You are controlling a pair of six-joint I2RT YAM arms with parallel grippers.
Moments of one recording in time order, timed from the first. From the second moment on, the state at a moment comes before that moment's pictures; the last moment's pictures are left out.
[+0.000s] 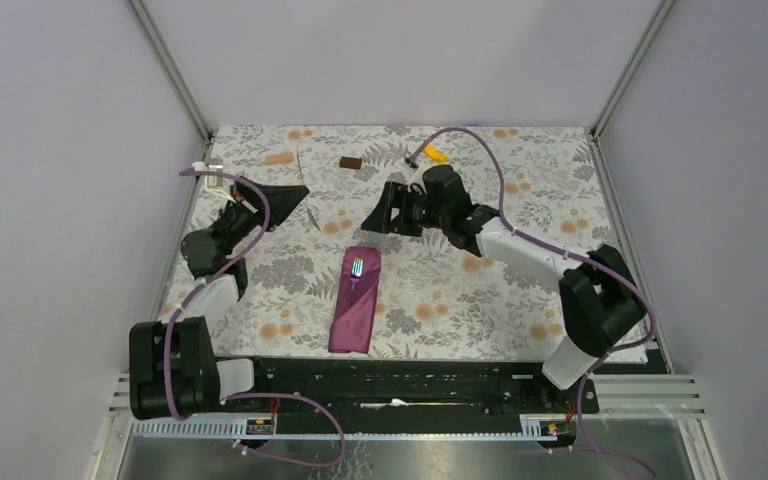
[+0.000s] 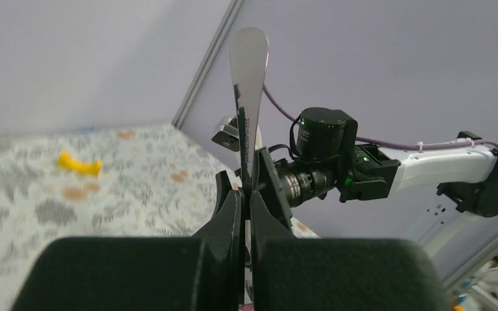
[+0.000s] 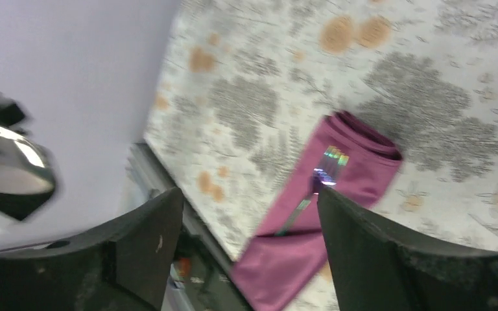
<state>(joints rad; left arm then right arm) 0.14 1.27 0.51 1.40 0.96 -1.17 0.66 1.69 1.14 0.01 -0.38 0.68</state>
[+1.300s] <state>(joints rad) -0.12 0.99 0.42 1.47 0.49 -0.68 0.90 1.72 1.06 0.82 -0.09 2.10</state>
